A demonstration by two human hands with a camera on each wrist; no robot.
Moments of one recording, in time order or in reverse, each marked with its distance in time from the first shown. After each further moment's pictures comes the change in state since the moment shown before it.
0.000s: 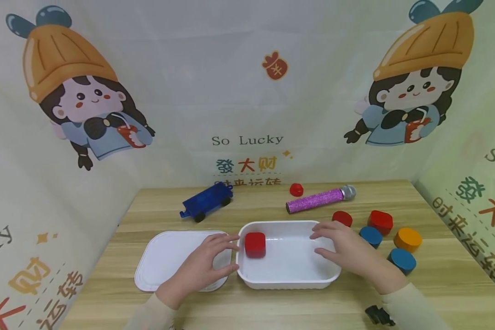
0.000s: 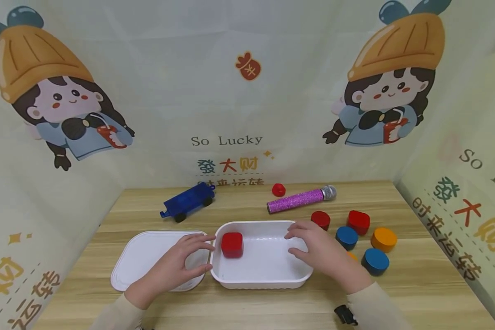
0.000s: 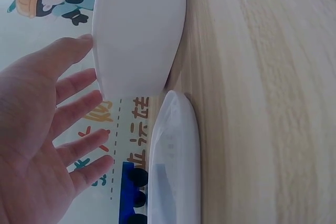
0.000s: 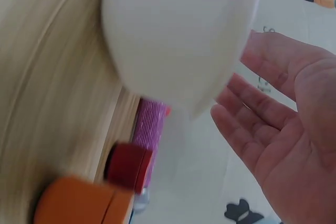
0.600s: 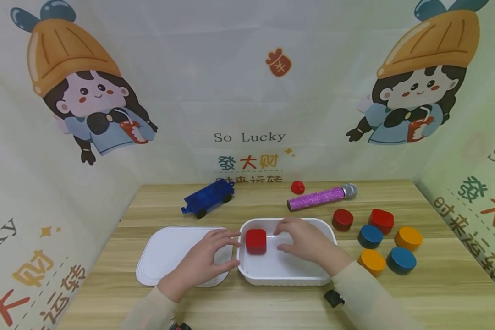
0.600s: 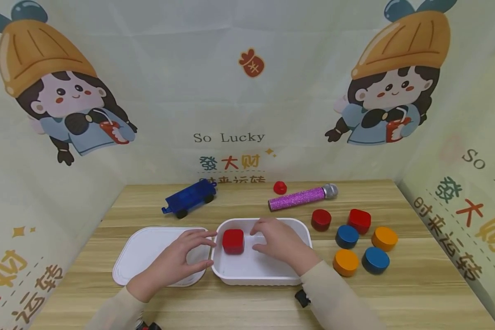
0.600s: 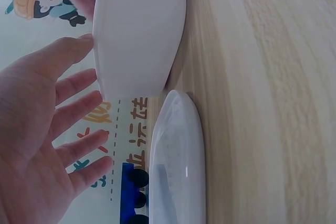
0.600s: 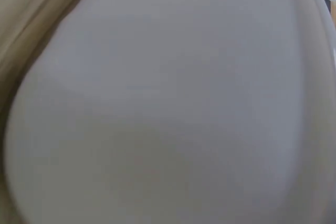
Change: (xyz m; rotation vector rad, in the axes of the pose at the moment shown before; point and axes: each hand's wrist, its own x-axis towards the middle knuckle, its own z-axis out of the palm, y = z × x) left_hand -0.001 0.000 -0.002 0.012 0.020 0.037; right_hand 0.066 -0.044 0.048 0.047 -0.116 -0.007
